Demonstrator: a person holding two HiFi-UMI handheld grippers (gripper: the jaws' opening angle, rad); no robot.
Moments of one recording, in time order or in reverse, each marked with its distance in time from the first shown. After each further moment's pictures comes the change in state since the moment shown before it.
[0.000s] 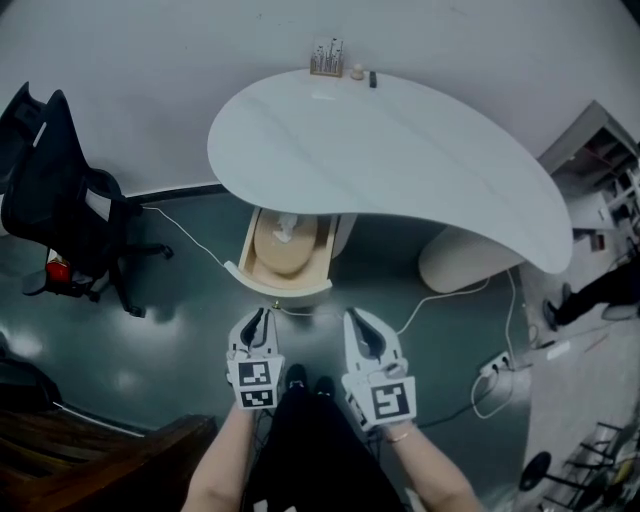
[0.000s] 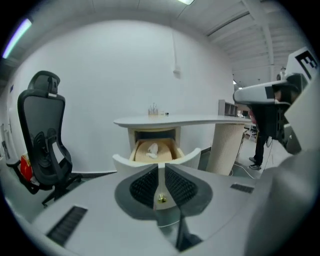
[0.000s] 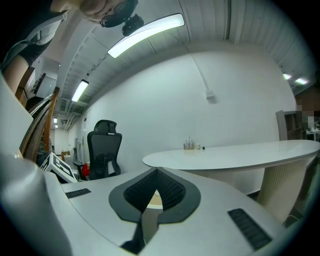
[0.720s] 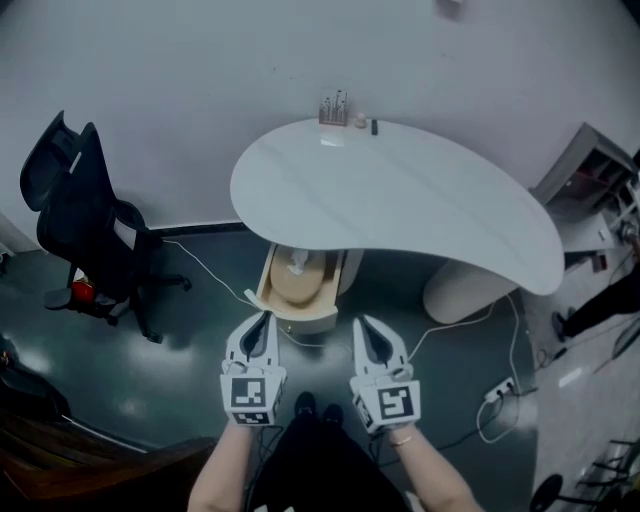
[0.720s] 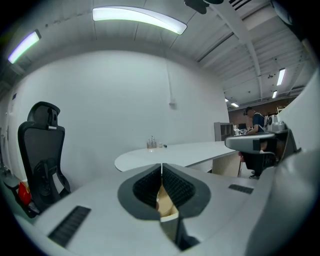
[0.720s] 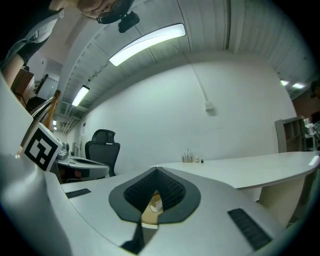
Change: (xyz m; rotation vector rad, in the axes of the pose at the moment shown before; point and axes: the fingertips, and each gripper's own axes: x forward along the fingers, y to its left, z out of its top) left arm -0.075 0.007 0.146 0.050 -0.268 0.000; right arm -0.006 -0.006 0.059 -0.028 -0.081 -0.011
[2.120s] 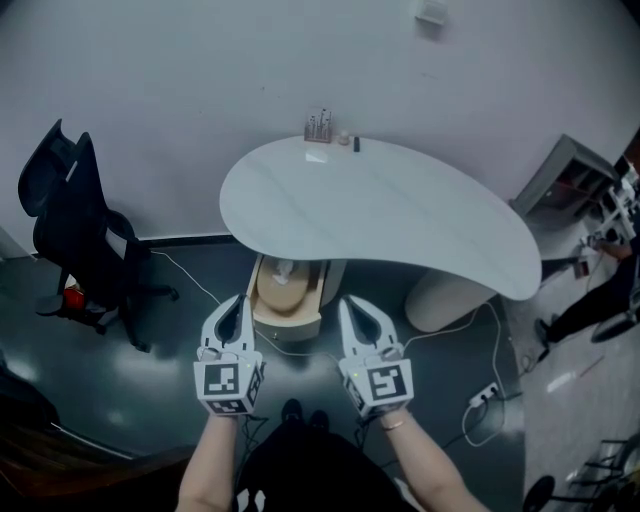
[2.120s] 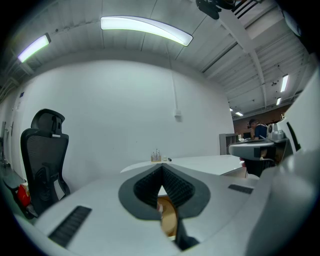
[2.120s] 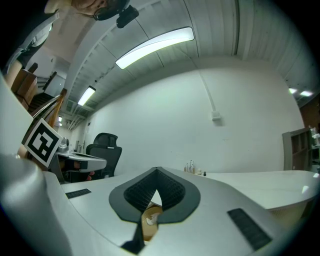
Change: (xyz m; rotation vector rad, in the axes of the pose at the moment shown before) left arm -0.004 0.024 0.071 -0.055 -0.101 0.034; right arm 0.019 -0.007 0.065 -0.067 -0.036 0.037
